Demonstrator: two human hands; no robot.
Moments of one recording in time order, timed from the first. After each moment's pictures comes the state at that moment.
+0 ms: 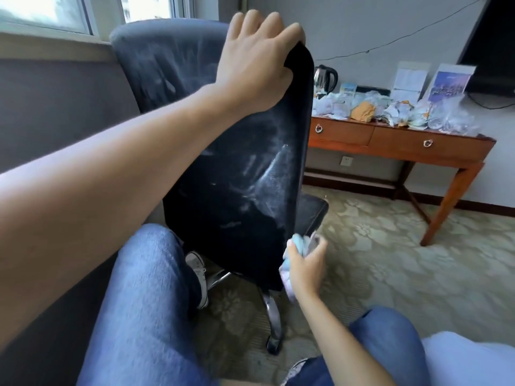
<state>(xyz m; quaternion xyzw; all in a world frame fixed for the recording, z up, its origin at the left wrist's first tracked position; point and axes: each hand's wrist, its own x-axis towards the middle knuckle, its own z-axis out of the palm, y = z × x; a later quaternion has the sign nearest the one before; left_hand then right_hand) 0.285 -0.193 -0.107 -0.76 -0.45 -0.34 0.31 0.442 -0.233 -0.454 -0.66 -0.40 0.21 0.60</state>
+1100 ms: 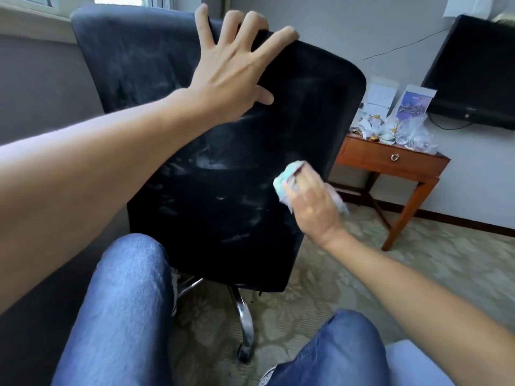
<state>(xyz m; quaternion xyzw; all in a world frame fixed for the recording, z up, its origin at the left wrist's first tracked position) 0.258 -0.150 -0.117 -0.76 -0.43 -0.37 0.33 0.514 -0.157 -0.312 -0.38 -0.74 -0.49 0.25</state>
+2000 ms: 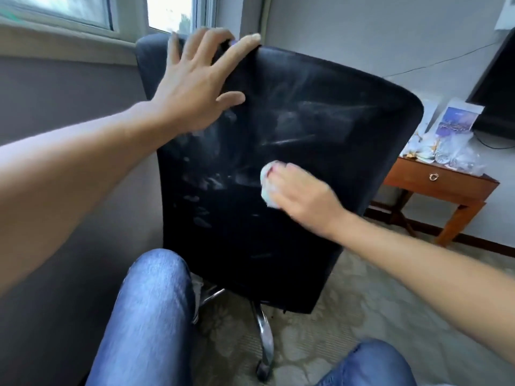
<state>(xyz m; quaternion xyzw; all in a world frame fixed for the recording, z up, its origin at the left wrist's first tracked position) 0.140 -0.121 -0.125 -0.74 -0.46 -0.37 0.32 0.417 -0.139 -0.244 -0.16 -0.81 -0.50 0.27</state>
